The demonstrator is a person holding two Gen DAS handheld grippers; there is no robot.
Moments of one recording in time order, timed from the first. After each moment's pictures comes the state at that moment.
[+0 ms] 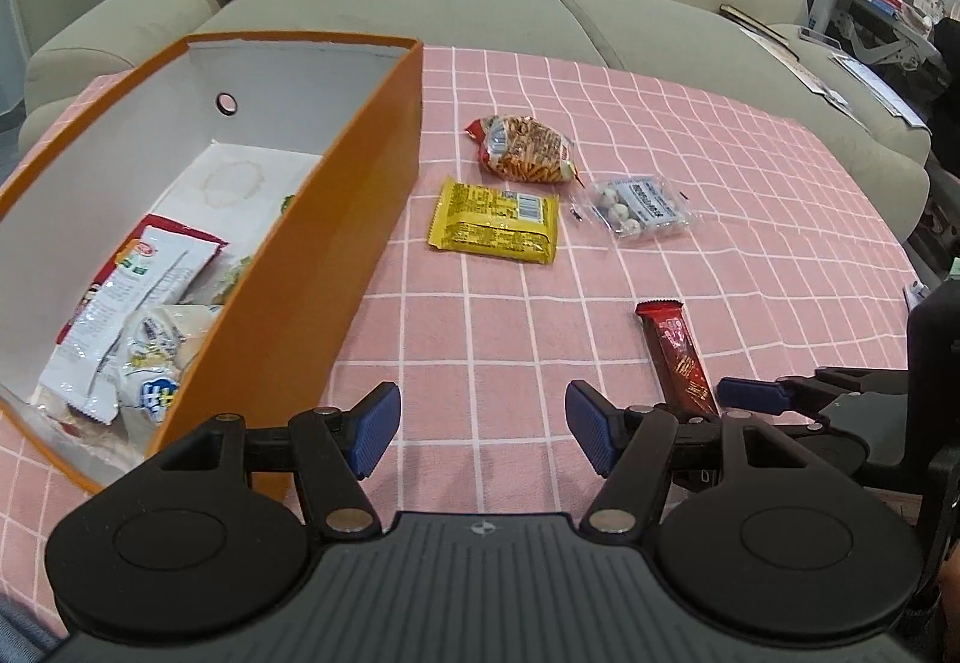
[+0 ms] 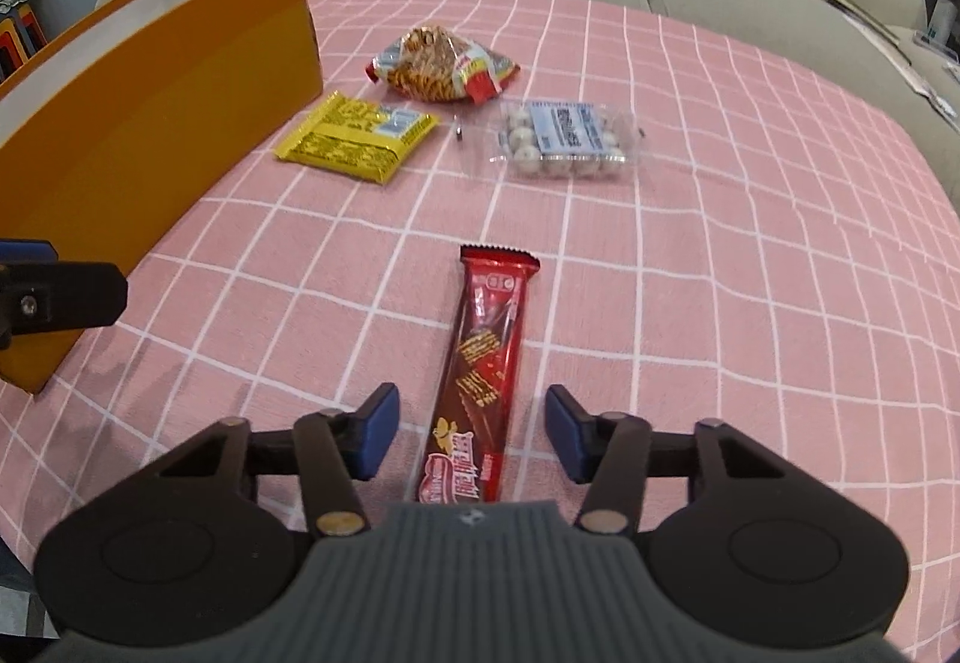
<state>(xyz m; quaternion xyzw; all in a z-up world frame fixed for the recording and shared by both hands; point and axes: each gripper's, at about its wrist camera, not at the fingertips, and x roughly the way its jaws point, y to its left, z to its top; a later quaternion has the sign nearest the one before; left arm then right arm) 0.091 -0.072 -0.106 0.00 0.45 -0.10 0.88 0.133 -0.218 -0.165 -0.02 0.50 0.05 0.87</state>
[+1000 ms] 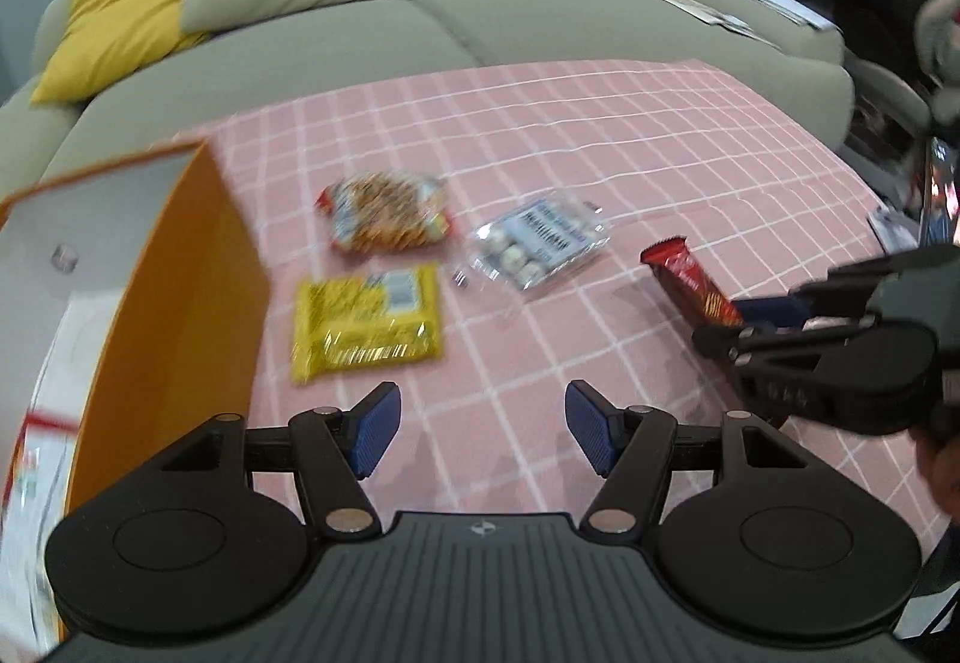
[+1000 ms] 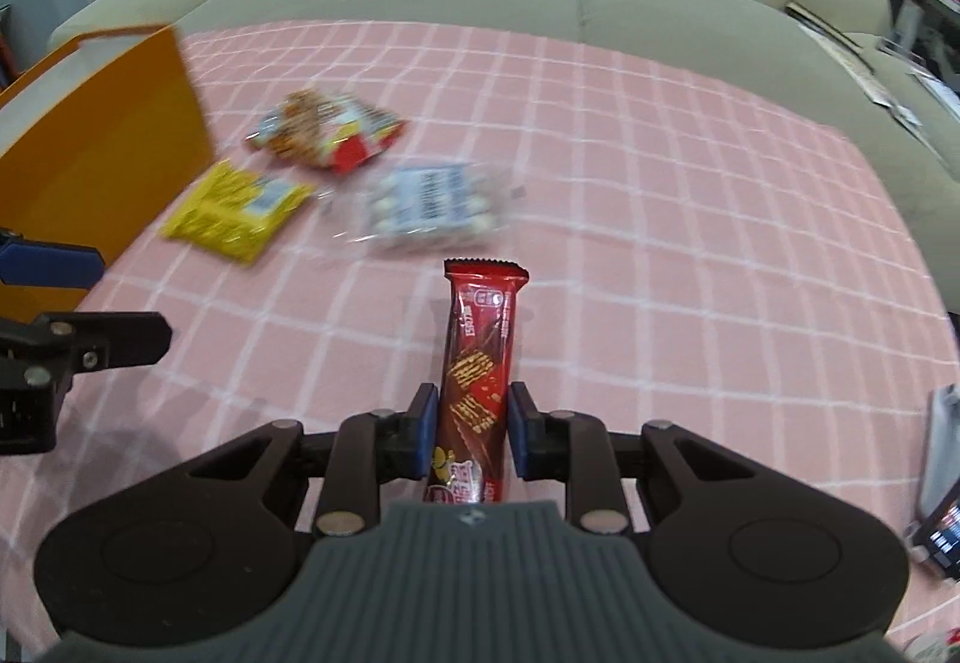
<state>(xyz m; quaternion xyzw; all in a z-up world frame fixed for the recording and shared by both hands) 0.150 -0.144 -0.118 0.12 0.42 -0.22 0.87 0.170 -0.287 -0.147 -0.02 0.47 0.00 0.88</state>
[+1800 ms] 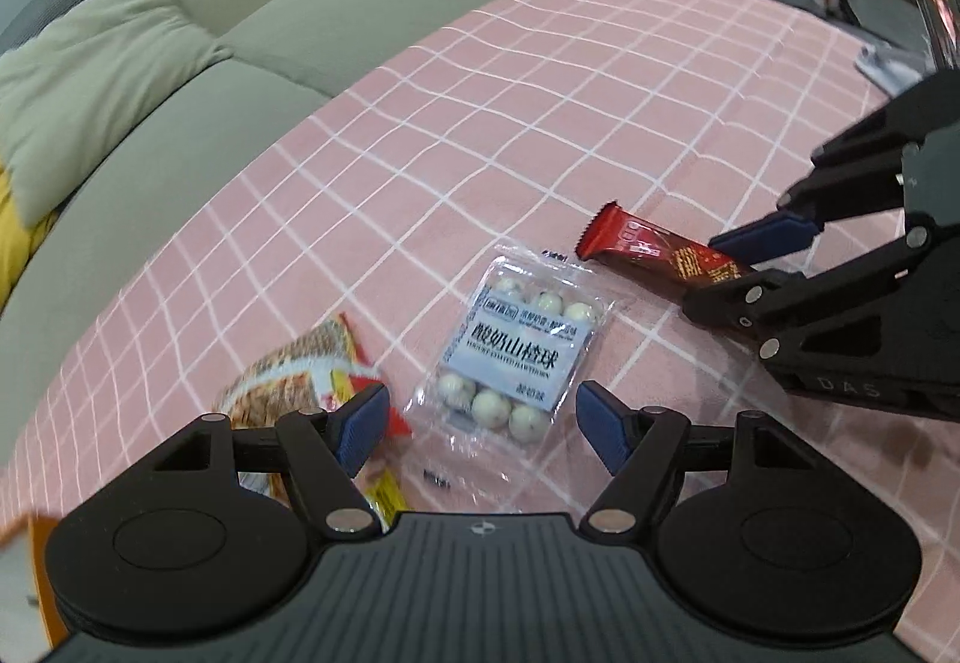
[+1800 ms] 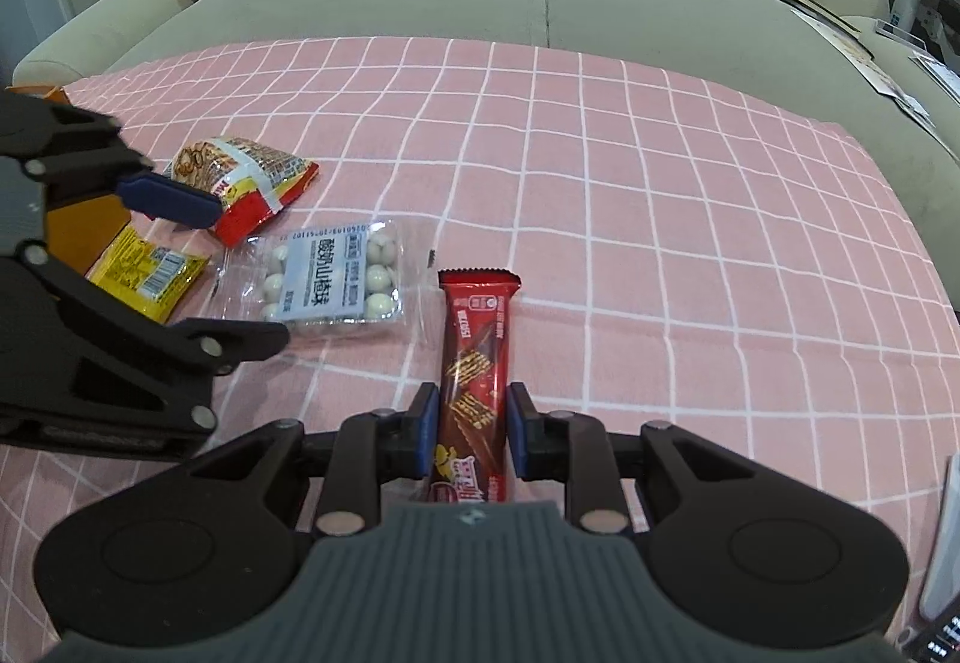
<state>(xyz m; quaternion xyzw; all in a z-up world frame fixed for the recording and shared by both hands) 0.235 -0.233 -0.158 0.32 0.39 -0.33 0.80 0.227 -0.322 -0.164 0.00 0.48 0.01 0.88</state>
